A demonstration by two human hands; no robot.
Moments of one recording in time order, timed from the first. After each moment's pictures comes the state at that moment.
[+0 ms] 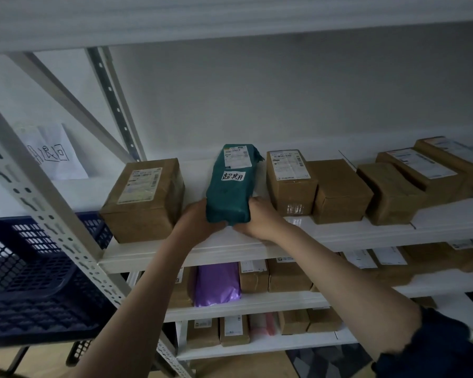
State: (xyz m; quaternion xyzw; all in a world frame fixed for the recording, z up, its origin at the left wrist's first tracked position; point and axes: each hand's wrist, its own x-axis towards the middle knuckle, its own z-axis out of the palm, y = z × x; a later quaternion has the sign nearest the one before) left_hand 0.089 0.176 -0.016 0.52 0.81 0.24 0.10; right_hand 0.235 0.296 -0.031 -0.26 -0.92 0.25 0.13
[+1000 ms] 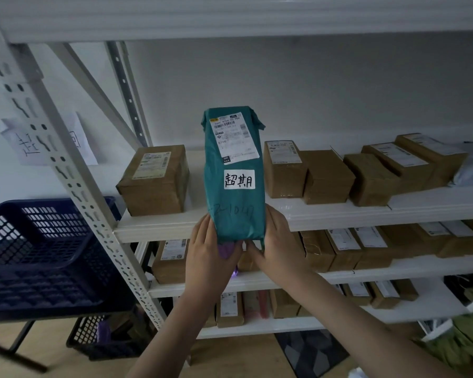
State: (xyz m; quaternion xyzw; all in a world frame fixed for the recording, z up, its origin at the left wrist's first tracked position) left_hand 0.225 0.052 -0.051 0.50 0.72 0.46 -0.15; right_hand 0.351 0.156 -0.036 -0.25 -0.89 0.18 0.35
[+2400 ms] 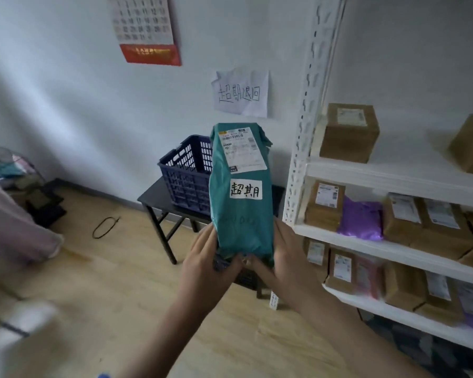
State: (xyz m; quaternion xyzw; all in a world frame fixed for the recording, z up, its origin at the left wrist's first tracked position) left_hand 0.140 -0.396 -0.074 0.40 0.78 0.46 -0.16; right_hand 0.230 -0.230 -0.067 -0.04 -0.92 0.31 0.25
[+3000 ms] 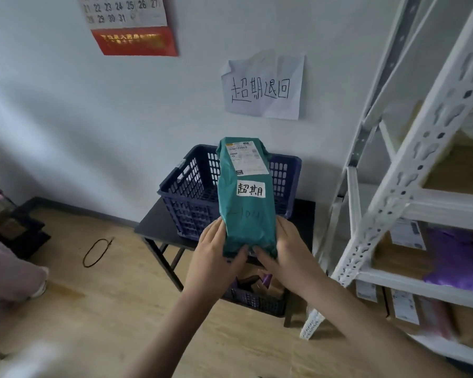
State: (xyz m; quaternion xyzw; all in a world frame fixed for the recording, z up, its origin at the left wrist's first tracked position) left_hand -0.171 -0.354 -0.119 0.39 0.83 0.39 -0.06; right_hand -0.075 -0.190 -0.125 -0.09 -0.91 0.34 0.21
